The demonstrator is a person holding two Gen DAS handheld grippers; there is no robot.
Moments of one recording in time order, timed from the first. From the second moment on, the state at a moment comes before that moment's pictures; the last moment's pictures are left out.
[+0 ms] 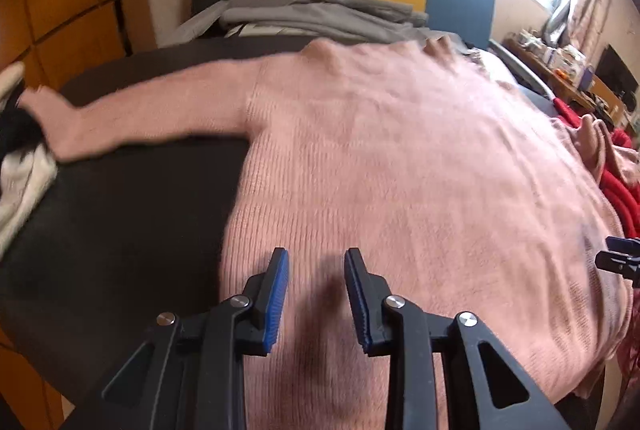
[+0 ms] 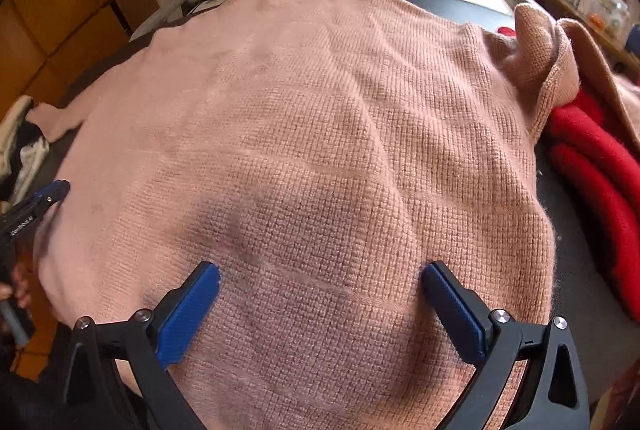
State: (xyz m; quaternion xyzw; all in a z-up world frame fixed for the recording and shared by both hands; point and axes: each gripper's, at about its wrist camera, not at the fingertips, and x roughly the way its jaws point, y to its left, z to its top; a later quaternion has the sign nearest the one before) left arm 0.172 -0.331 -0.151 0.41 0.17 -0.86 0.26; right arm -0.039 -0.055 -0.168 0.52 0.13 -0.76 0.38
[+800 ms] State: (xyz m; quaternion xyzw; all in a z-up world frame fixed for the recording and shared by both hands) left arm -0.006 -0.318 -0.159 0.42 0.12 -0.89 0.14; right arm -0.190 0.088 -0.104 0.44 -0.20 -0.85 0.19
